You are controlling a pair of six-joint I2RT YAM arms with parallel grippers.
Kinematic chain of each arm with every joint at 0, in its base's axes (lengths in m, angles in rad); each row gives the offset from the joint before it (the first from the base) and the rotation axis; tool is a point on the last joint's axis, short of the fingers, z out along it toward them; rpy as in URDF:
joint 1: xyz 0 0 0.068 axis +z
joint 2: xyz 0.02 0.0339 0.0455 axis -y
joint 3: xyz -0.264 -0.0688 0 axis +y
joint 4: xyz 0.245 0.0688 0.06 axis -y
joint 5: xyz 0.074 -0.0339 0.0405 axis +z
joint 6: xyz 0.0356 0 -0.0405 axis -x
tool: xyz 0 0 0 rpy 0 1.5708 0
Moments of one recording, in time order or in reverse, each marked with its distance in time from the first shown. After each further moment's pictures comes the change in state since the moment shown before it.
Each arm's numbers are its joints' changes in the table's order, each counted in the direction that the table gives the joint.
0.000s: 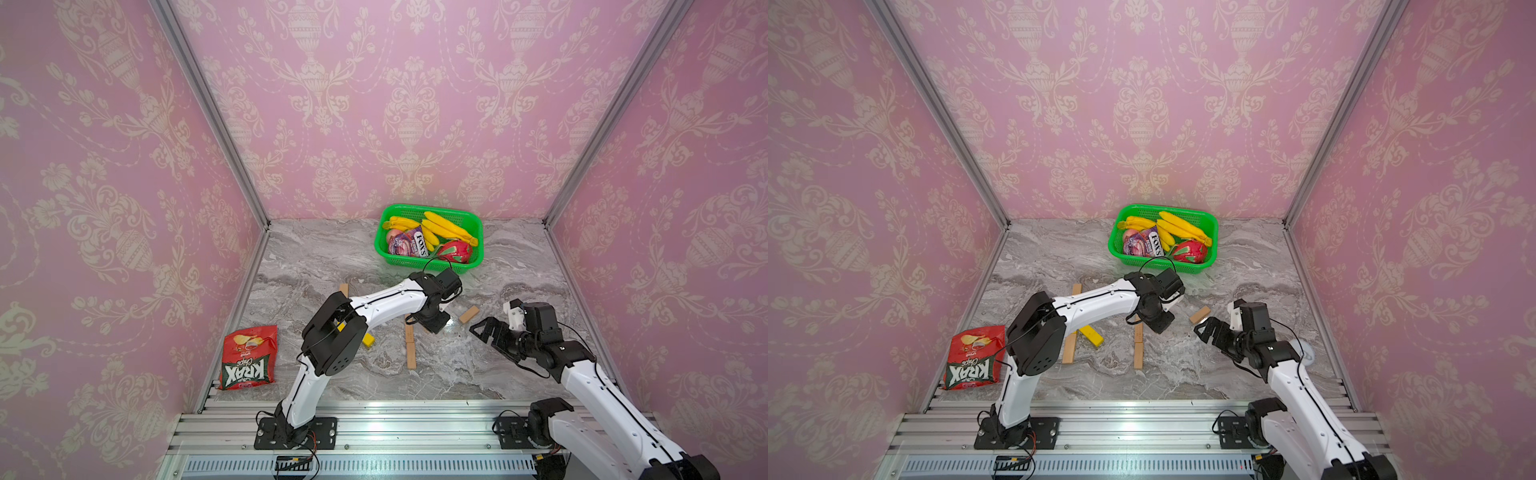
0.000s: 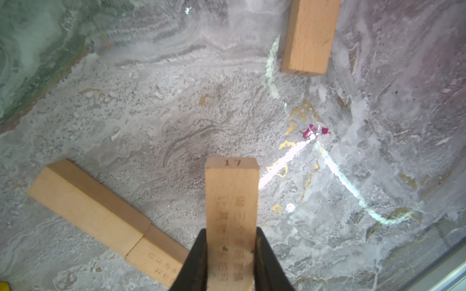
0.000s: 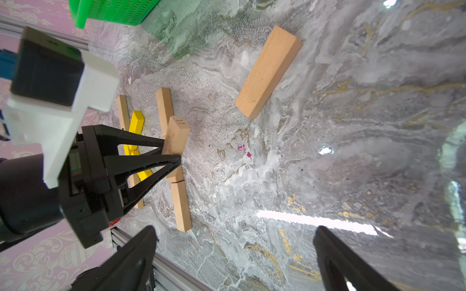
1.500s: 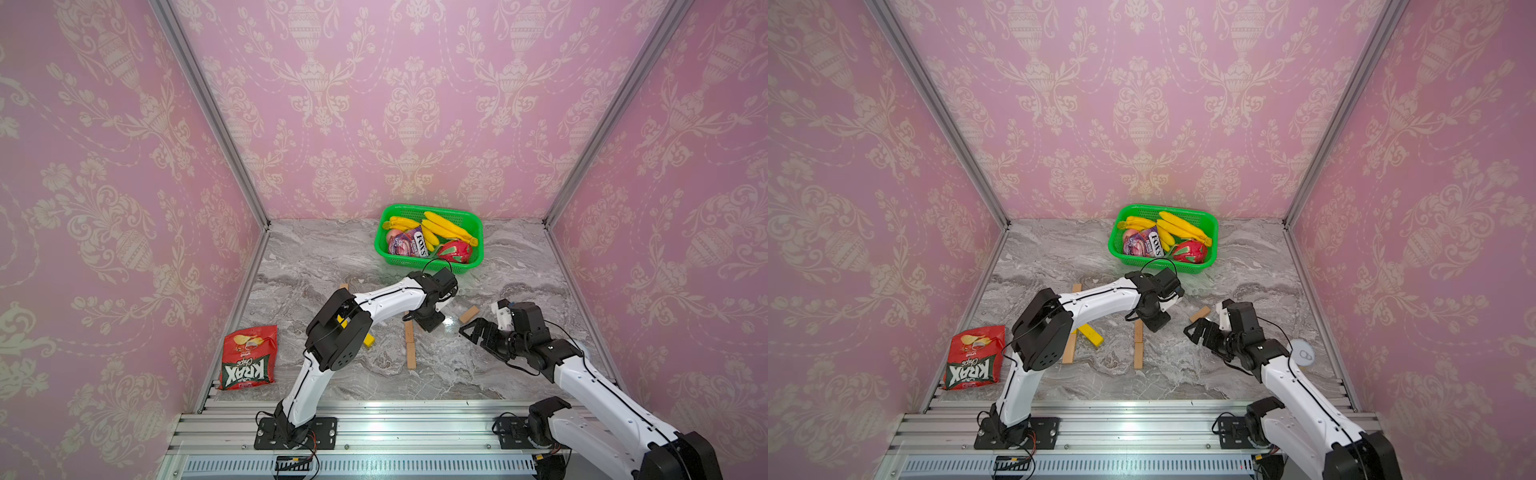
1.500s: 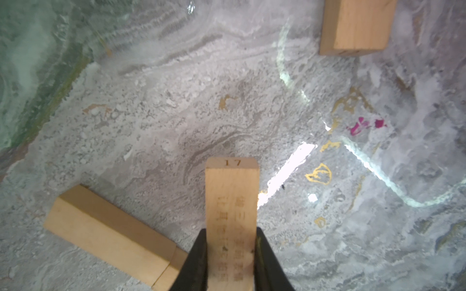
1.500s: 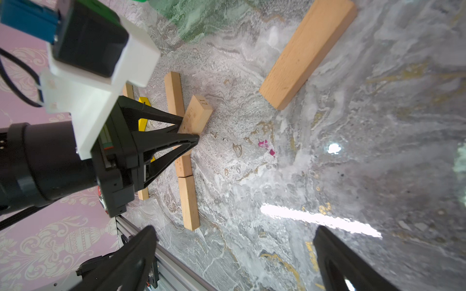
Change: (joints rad) left arm 0.034 -0.050 0.003 0.020 0.026 -0.143; right arm 0.122 -0.073 0.027 0.134 -0.016 -0.077
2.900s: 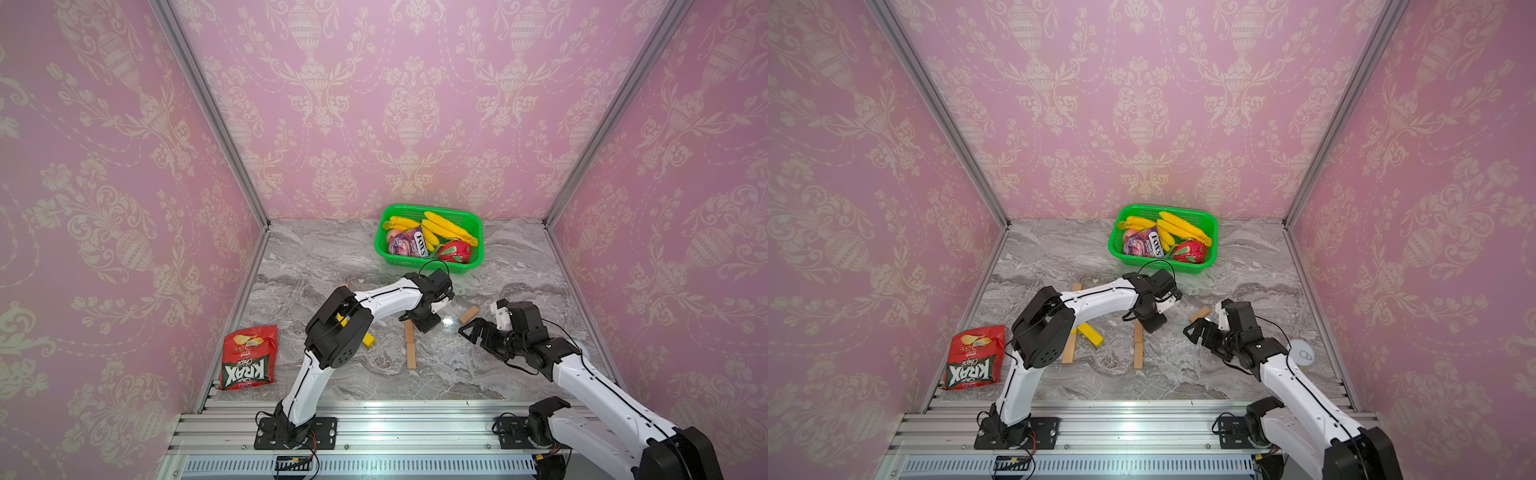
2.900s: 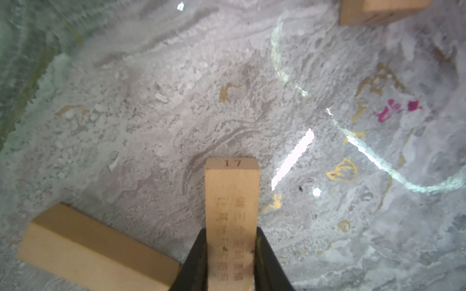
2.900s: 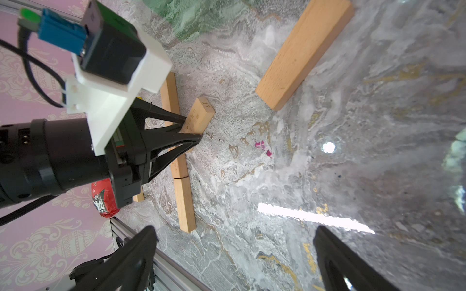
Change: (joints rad) left arm 0.029 -0.008 0.046 0.042 -0.035 -0.077; right arm 0.013 -0.020 -0.007 -0.002 -0.022 0.000
